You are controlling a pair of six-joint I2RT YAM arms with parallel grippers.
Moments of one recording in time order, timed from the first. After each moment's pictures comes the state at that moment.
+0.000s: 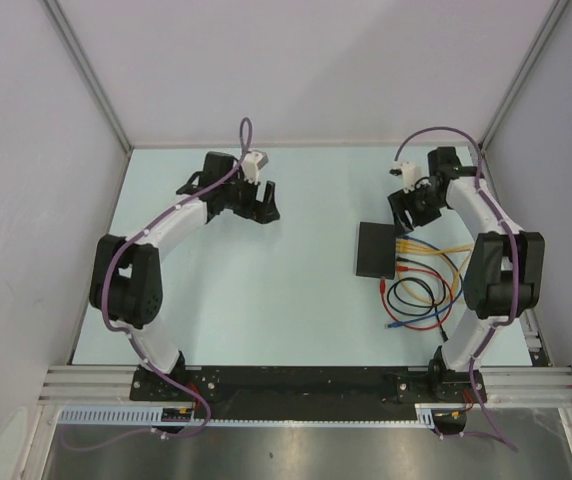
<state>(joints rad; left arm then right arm) -0.30 1.74 1.29 -0.29 0.43 0.01 0.03 1.81 1.45 -0.84 -0.36 -0.44</state>
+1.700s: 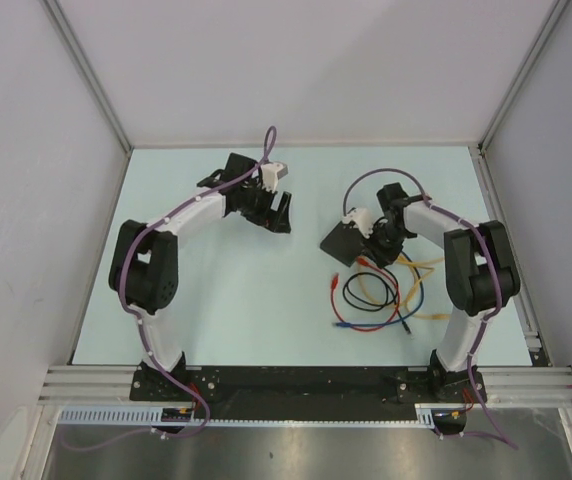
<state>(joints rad) -0.39 1.88 1.44 -0.47 0.45 0.06 0.24 1.84 1.20 -0.75 -0.27 -0.73</state>
